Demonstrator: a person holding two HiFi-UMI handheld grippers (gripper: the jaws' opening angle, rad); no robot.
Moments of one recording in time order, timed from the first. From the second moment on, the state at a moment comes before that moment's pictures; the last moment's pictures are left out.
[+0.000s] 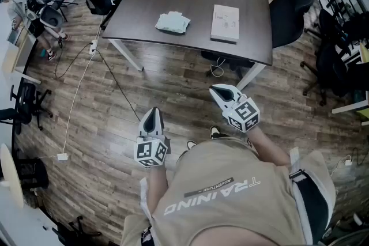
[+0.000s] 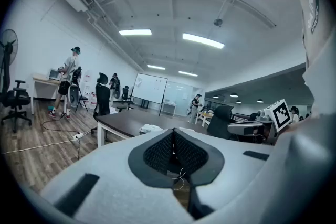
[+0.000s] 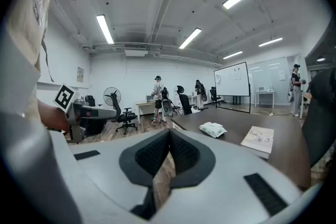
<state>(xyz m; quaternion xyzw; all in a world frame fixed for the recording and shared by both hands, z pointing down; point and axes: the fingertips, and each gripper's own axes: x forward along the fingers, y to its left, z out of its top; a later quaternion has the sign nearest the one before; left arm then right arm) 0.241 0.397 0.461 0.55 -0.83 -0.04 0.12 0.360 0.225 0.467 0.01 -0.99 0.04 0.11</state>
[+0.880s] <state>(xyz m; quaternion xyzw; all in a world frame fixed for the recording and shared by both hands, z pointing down) 0.160 0.371 0.520 0.51 -0.83 -0.05 0.20 0.295 0.174 0.517 0.04 -0.98 0.08 0.15</state>
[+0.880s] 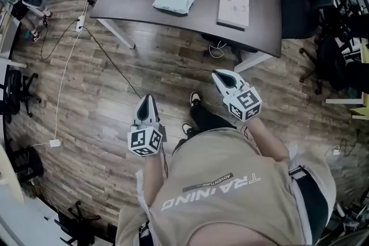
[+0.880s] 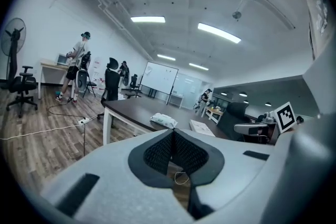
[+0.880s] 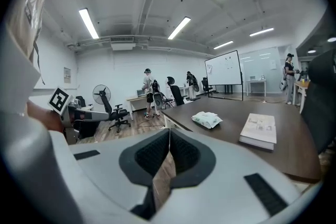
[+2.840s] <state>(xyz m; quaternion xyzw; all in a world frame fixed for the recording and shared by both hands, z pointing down) -0.150 0.190 0.548 0.63 -0.74 -0.04 0.23 -0.012 0.047 0.524 0.10 -0.97 0.06 0.20</state>
